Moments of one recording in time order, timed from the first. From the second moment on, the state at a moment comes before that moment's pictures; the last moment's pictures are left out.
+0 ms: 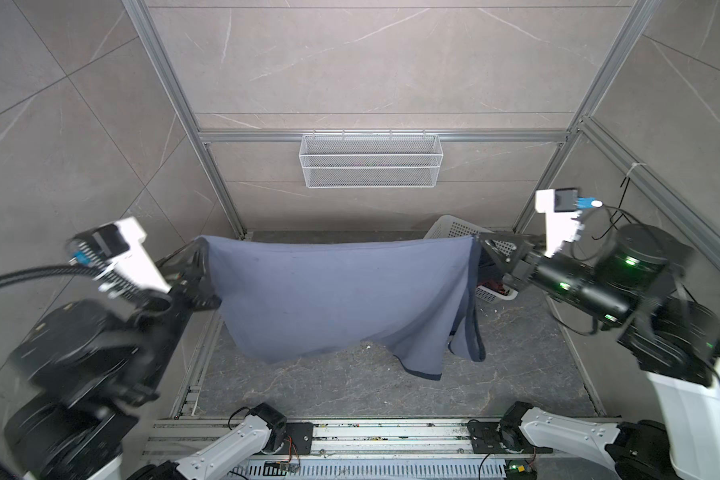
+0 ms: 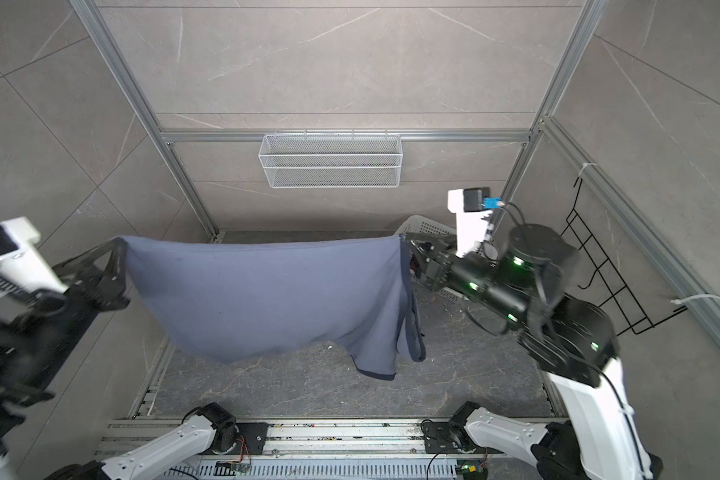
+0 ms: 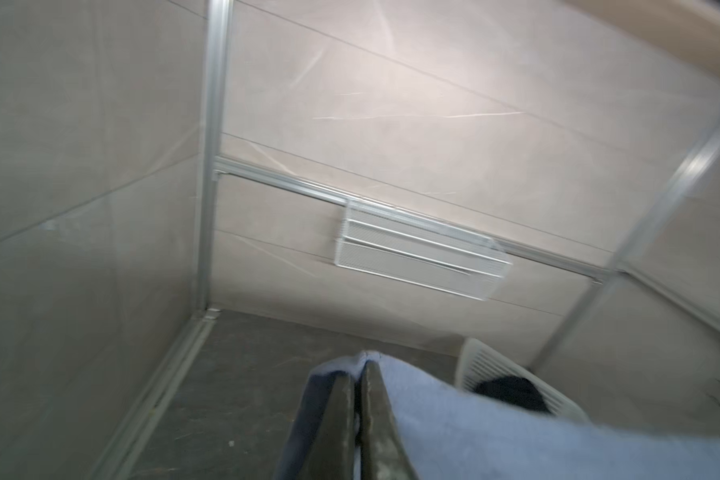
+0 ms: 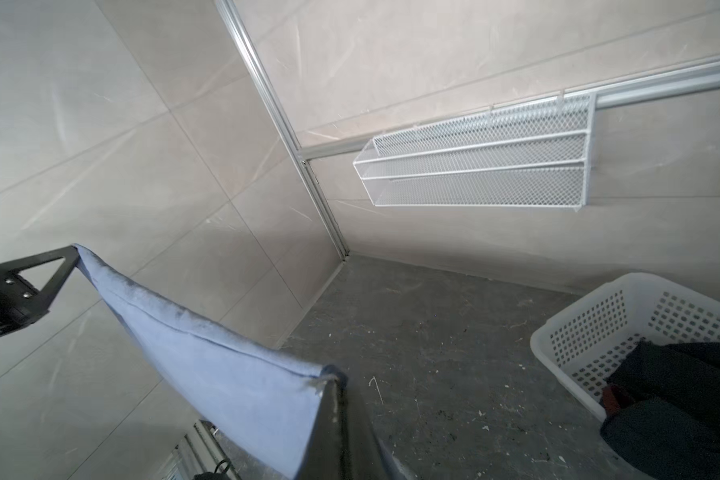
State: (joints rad) left arm -0.56 1.01 1.99 -1.05 -0.60 -0.26; right arm 0.67 1.19 1.91 -0.90 -0.03 0.37
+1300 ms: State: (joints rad) left arm 0.05 2.12 2.08 -1.01 -0.21 -0.46; right arm 0.43 2.54 2.63 -0.98 0.02 0.34
